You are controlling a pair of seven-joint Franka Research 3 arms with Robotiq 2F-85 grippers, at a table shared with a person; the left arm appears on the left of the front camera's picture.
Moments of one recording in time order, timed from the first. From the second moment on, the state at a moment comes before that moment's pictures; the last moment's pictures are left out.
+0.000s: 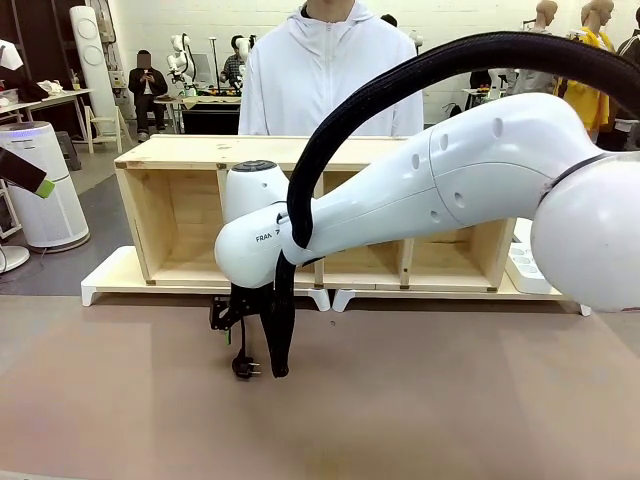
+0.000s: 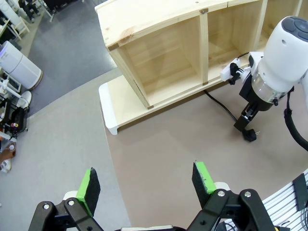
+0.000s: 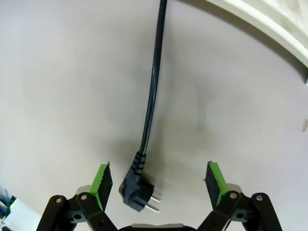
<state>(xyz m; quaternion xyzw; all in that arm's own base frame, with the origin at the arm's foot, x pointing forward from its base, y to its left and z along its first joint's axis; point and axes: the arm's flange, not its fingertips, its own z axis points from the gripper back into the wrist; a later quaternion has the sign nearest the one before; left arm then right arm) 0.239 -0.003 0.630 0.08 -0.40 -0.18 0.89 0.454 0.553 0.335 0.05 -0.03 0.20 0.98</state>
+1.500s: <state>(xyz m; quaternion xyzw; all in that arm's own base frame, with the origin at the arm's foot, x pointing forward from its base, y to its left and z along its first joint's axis) 0.239 -0.003 0.630 0.08 -0.40 -0.18 0.89 0.464 0.563 0.307 0.00 0.00 0.13 0.99</state>
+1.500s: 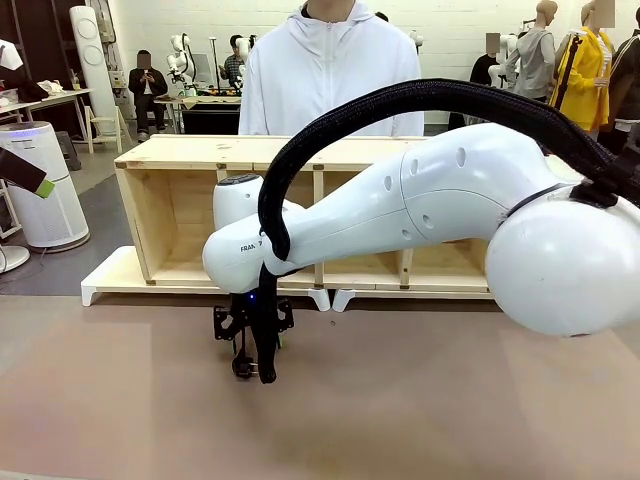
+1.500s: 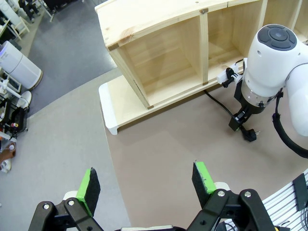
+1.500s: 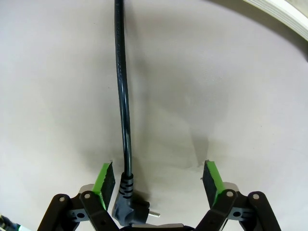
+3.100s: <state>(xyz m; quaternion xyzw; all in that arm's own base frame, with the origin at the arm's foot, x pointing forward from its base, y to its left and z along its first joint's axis) 0.239 -0.003 0.630 0.08 -0.40 -0.18 0.89 0.464 0.563 0.309 -0.01 0.01 0.13 0.99</state>
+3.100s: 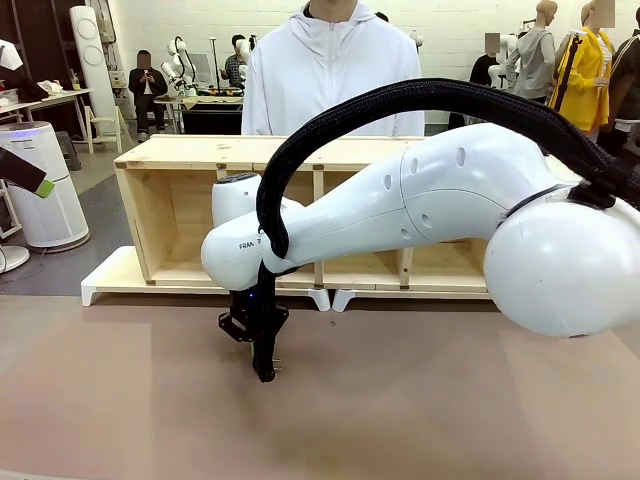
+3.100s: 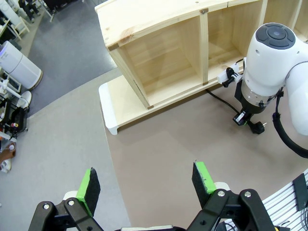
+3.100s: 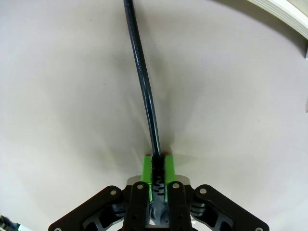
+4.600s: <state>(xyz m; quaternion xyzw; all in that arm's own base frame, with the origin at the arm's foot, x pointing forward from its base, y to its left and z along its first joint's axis) 0.239 -0.003 0.630 0.08 -0.40 -0.18 0.89 0.375 0.538 0.313 -0.04 0.05 0.18 0.98</state>
